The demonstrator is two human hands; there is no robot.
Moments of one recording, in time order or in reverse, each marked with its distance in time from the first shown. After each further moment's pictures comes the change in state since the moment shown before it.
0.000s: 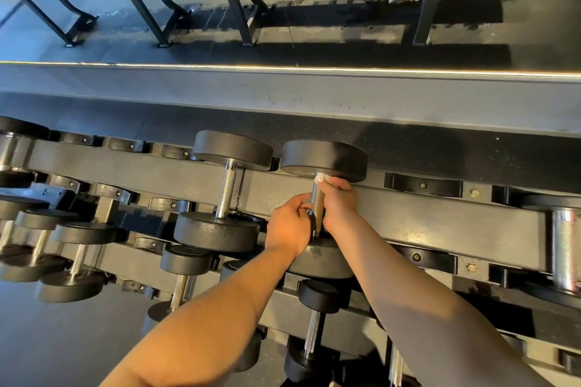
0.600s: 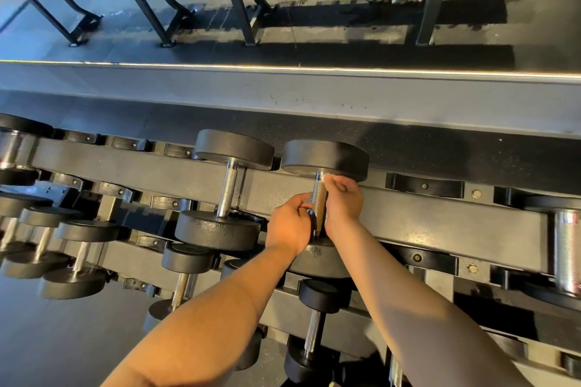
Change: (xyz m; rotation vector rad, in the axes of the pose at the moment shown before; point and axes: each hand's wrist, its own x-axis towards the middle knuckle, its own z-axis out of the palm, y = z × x) left_hand -0.004 0.003 -0.002 0.005 0.011 0.015; right_hand -0.011 0.004 -0.007 -0.019 0.062 -0.173
